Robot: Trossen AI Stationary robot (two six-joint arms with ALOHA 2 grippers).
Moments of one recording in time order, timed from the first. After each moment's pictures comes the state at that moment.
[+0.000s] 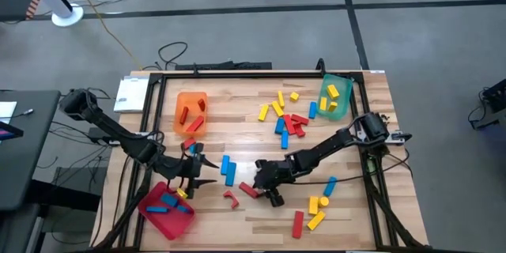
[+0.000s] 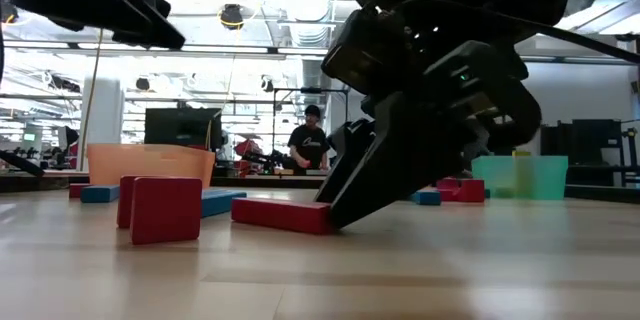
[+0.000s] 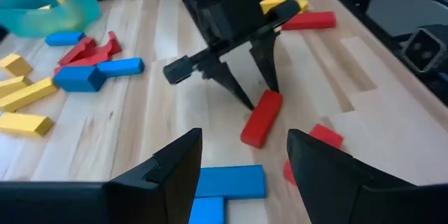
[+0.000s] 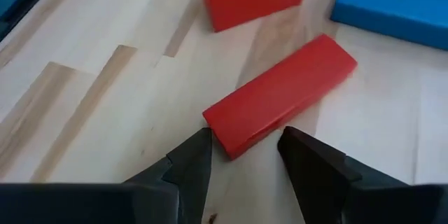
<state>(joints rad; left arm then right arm) -0.55 1.08 0.51 0.11 -0.45 -0.08 0.25 2.01 1.00 0.24 -0.12 0.02</state>
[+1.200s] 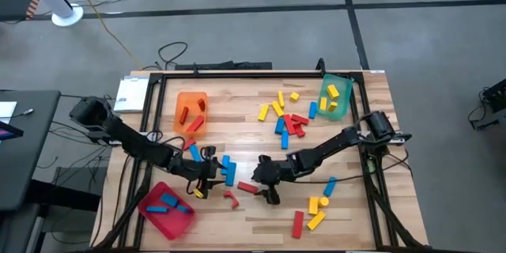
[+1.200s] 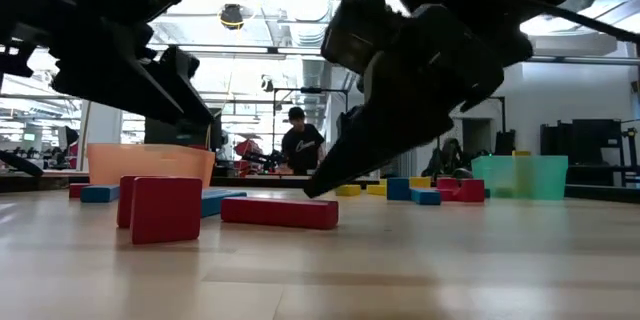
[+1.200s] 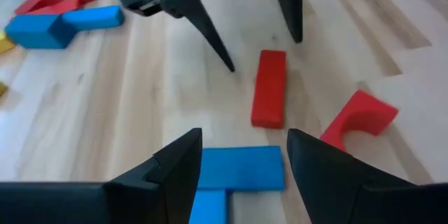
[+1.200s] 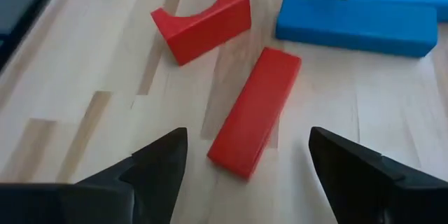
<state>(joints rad) -0.45 1.38 0.51 0.30 -0.34 -0.07 0.29 1.95 1.01 0.24 -0.01 0.21</state>
